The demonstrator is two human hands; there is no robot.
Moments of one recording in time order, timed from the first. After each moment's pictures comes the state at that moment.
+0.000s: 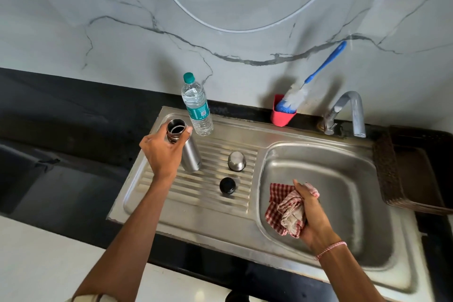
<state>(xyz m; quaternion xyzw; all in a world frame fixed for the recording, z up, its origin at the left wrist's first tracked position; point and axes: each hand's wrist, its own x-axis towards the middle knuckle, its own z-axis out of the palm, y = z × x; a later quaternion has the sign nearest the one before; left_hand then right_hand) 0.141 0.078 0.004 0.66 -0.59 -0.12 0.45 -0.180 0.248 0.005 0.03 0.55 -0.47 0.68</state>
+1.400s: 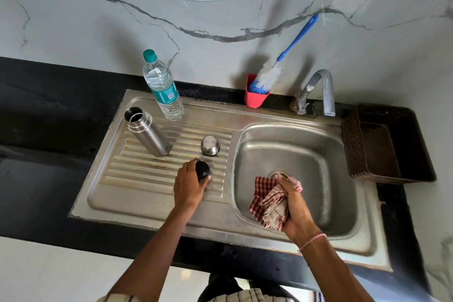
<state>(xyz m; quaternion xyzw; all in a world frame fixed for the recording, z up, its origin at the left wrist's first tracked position) 0.043 0.173 -0.122 0.69 -0.67 -0.26 0.14 -0.202 0.276 -0.019 0.09 0.58 -0.49 0.65</state>
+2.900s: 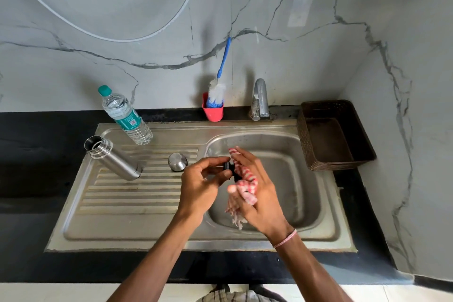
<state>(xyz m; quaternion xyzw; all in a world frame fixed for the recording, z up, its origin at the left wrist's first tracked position) -0.100 0.240 0.079 0.51 -0.53 -0.57 0.37 -0.243 0.305 0.058 -0.62 0.54 -0.52 0.25</state>
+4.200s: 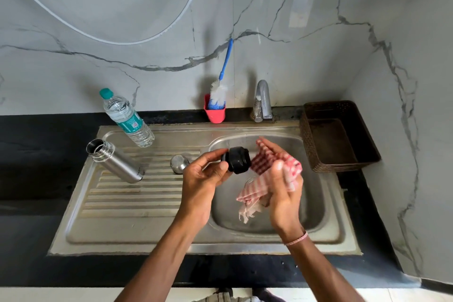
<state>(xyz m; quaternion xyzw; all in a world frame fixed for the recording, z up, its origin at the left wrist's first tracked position) -0.106 0.235 0.085 0.41 -0.40 -0.68 0.46 -0.246 0.301 0.085 -0.39 0.49 -0.71 0.33</state>
